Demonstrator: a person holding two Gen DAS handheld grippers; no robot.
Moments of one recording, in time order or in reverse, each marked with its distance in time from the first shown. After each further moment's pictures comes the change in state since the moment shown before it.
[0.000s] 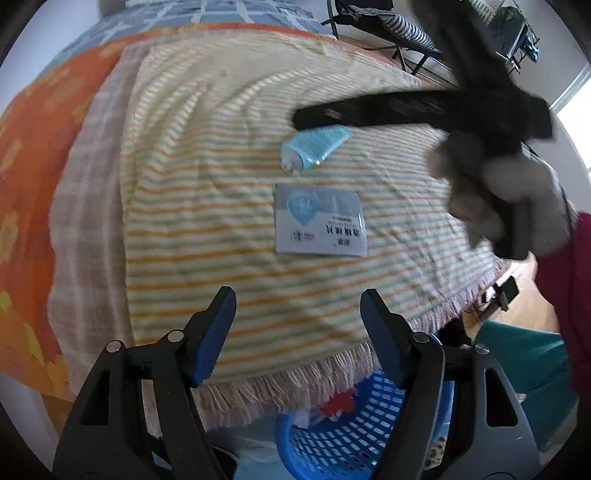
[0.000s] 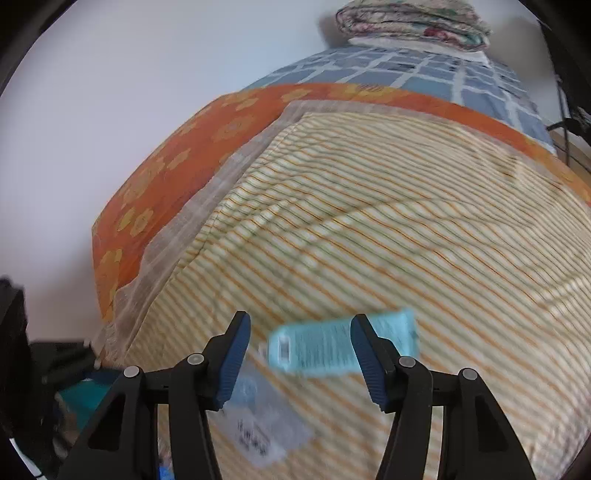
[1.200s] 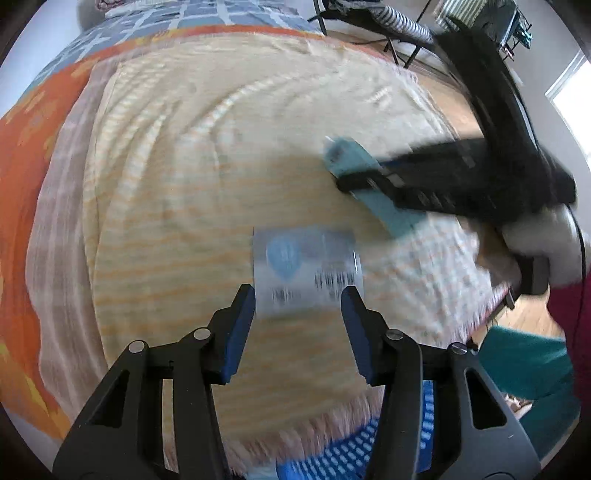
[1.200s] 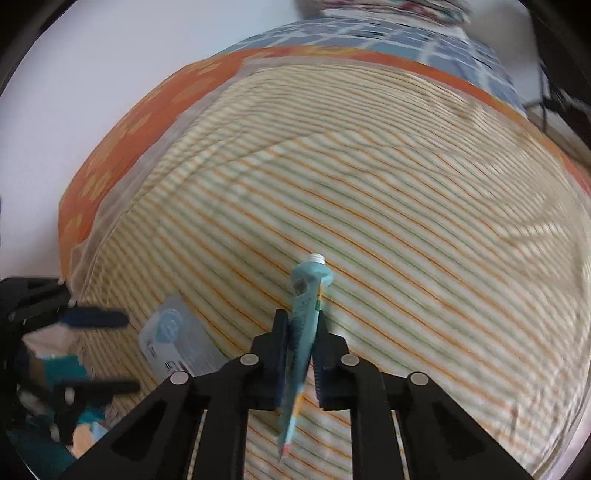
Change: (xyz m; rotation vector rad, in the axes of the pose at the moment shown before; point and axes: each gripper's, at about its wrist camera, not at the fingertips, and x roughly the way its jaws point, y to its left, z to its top) left arm 0.037 -0.018 0.051 0.060 -0.007 0.018; right arm -0.010 -0.042 -0.045 0.053 0.105 -0.125
